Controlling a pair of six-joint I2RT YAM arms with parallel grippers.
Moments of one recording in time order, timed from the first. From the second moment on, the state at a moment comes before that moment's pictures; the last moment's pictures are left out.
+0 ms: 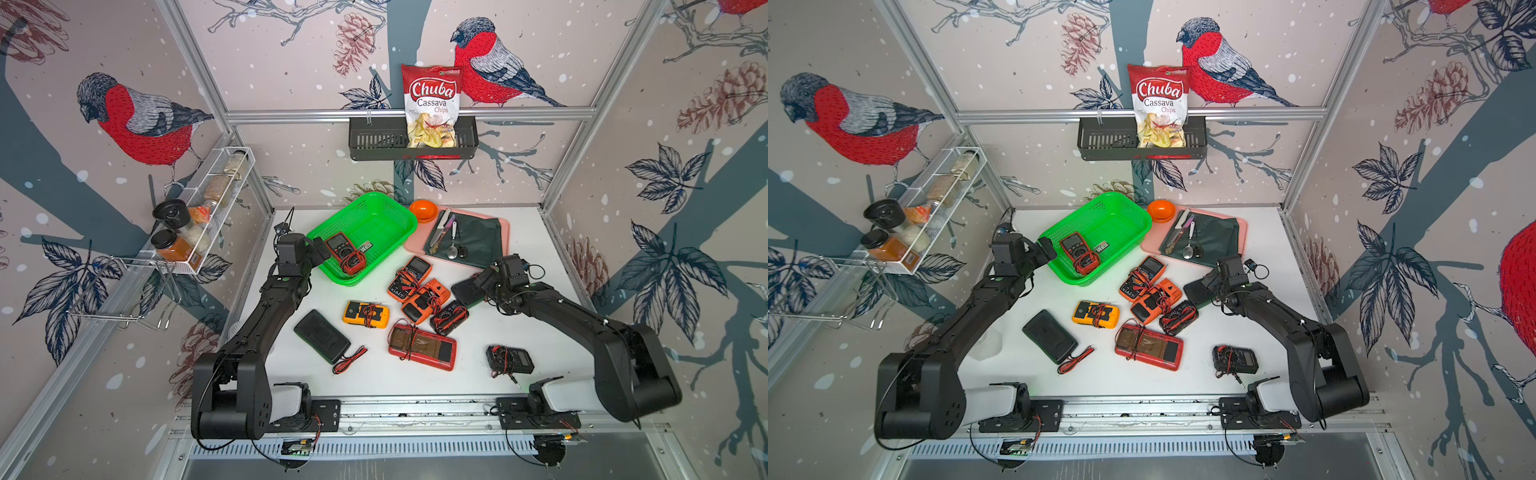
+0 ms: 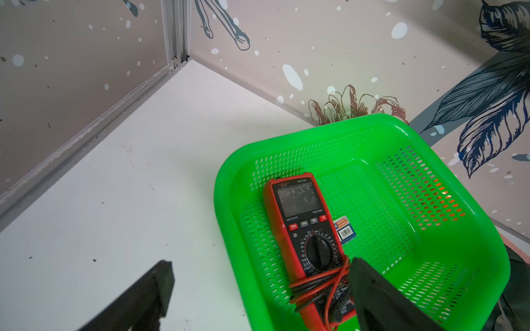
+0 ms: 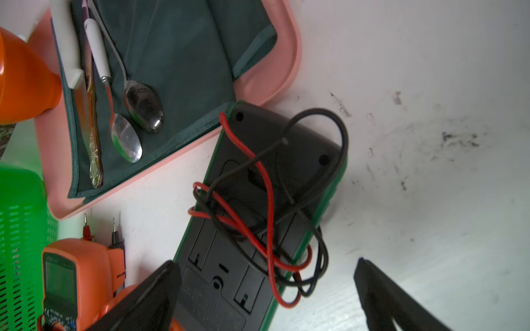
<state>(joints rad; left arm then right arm) -0.02 1.30 0.83 -0.04 -0.11 -0.45 0.31 1.42 0.73 -0.29 0.15 0.94</state>
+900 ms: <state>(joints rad) -0.04 1.33 0.82 0.00 0.00 -0.42 0.29 1.73 0.88 -0.15 0.27 0.94</state>
